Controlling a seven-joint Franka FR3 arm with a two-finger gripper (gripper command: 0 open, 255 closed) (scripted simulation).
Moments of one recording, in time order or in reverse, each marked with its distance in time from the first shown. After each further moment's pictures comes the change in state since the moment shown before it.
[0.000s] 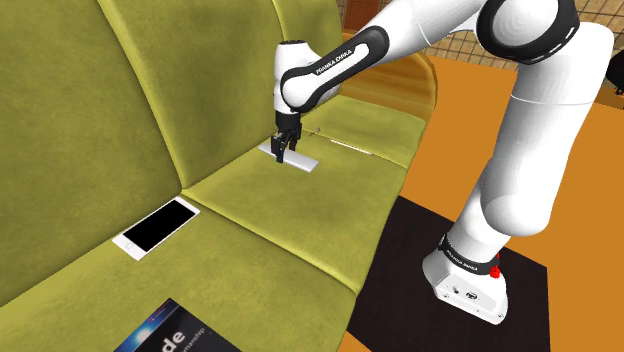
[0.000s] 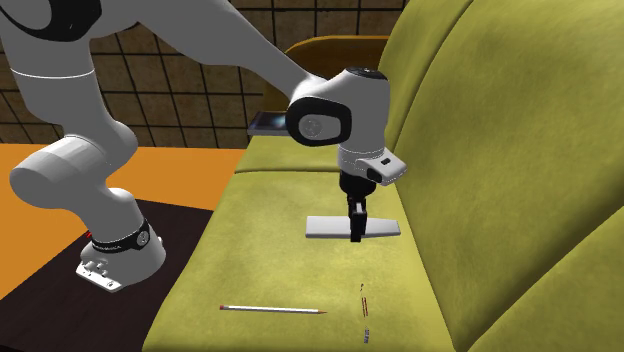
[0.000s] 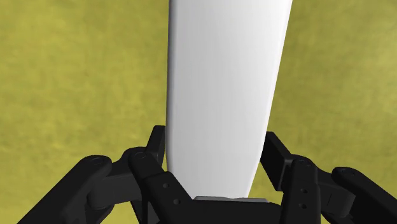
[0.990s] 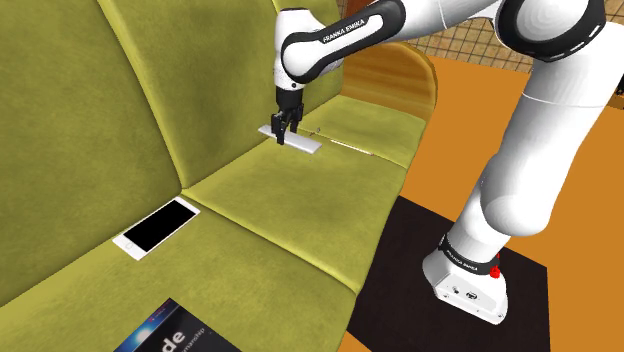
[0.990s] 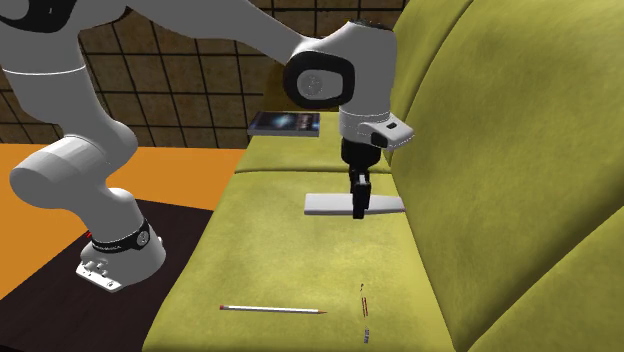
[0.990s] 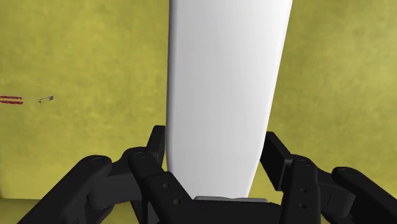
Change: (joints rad) arm -0.002 -0.082 0.001 0.077 0.008 -0.160 -0.008
